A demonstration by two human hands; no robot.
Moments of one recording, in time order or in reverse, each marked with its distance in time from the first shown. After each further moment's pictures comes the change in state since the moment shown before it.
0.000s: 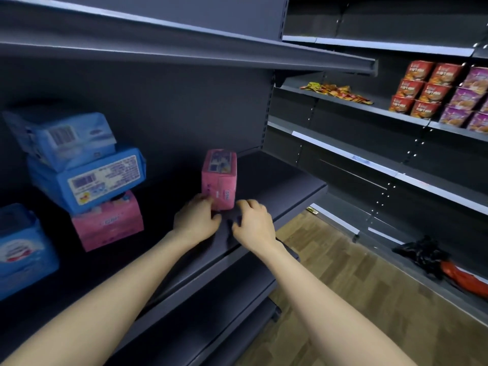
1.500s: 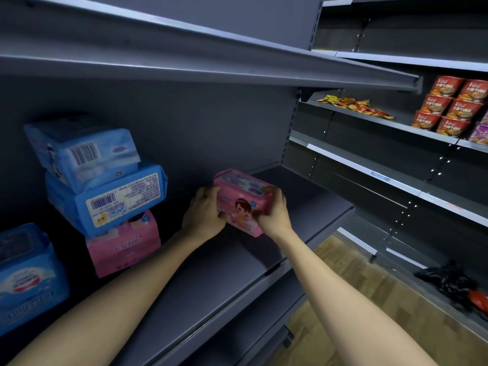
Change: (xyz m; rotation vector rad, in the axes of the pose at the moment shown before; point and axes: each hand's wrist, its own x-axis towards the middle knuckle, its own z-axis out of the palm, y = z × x) left_hand 0.056 -0.038 -0.011 -0.182 0.107 -0.010; right_hand 0.081 -0.001 0.004 0.633 0.118 0.155
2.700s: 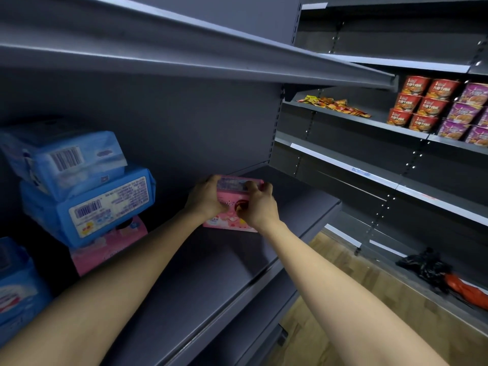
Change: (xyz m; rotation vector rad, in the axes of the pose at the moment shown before) left_hand 0.036 0.020 -0.008 -0.039 -0.080 0.040; right_hand 0.009 -0.024 0.008 -0.529 -0.009 -0.051
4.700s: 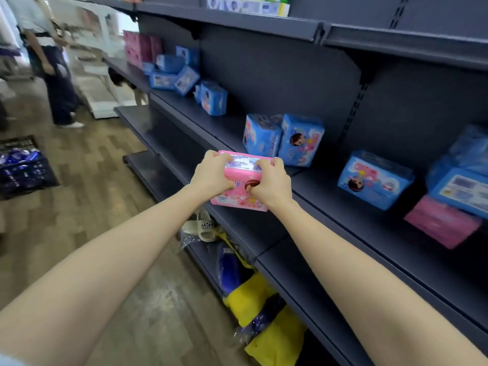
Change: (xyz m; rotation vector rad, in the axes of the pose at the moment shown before) left_hand -0.554 0.043 -0.110 0.354 0.884 -1.296; right_hand -0.403 -0.197 0.016 0.310 -0.697 -1.433
